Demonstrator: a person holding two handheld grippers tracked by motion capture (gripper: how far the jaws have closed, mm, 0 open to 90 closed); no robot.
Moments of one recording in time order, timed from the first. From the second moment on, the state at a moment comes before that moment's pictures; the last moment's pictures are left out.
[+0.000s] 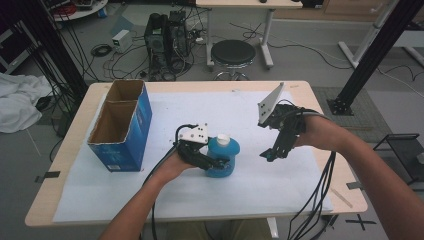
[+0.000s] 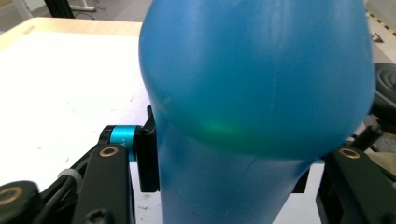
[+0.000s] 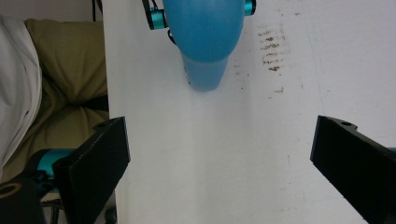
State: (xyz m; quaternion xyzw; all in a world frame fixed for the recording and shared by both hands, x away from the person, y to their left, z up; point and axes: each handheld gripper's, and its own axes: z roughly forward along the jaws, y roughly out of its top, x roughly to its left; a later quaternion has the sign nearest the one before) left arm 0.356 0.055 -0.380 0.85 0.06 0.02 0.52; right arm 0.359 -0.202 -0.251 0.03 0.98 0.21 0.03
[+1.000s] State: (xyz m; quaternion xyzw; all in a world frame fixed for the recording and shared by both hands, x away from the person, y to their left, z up) left arm 0.372 0.062 -0.392 0.83 0.05 -0.01 0.55; right arm 0.358 -0.202 -0.250 0.03 0.98 0.21 0.03
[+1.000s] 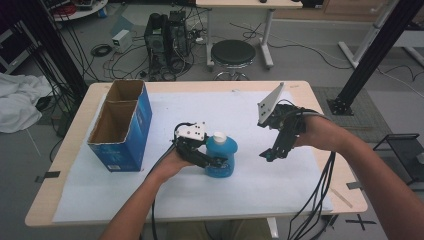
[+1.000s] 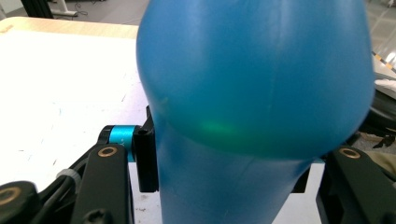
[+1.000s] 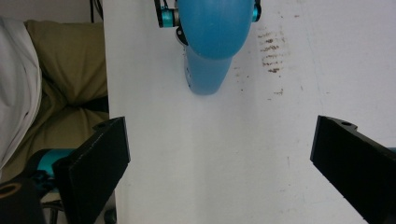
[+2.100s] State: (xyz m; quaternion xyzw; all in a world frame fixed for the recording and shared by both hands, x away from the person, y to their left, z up) left arm 0.372 0.069 -0.391 0.83 0.07 -0.02 0.55; right arm 0.357 -0.201 -0.251 0.03 0.98 0.21 0.03
